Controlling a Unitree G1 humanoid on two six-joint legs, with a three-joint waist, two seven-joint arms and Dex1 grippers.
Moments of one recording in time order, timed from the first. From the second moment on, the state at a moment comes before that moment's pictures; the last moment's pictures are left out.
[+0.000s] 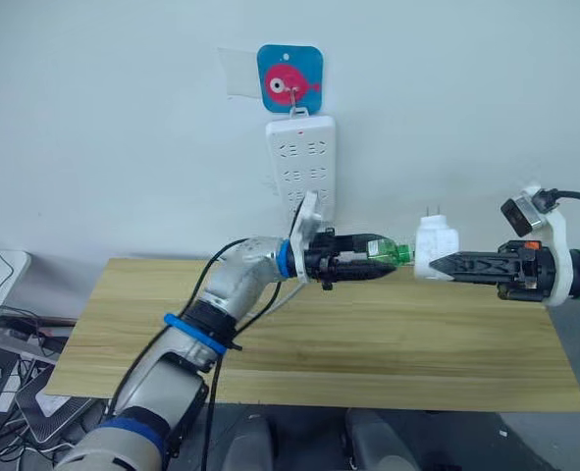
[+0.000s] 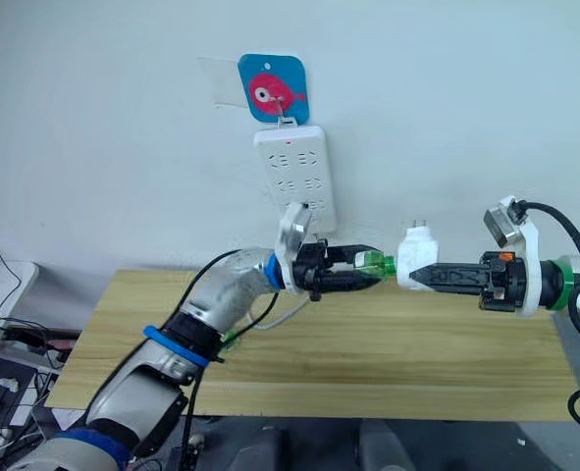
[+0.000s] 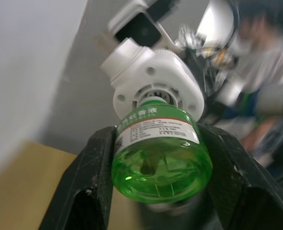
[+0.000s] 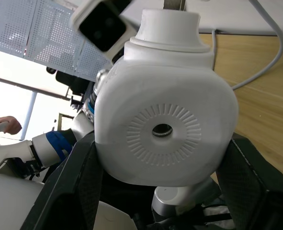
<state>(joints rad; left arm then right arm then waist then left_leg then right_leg) -0.81 0.31 -0.34 0.35 -1.03 0.69 -1.12 -0.47 -1.15 -0.13 0.03 1.87 1.41 0.44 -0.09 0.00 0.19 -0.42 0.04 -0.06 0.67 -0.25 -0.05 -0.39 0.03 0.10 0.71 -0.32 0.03</state>
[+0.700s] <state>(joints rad) -0.77 0.35 -0.07 0.38 -1.04 1.26 -1.09 -0.39 -1.19 0.04 0.11 1.09 1.23 0.58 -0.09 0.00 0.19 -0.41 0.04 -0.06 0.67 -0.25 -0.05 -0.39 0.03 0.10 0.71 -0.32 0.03</state>
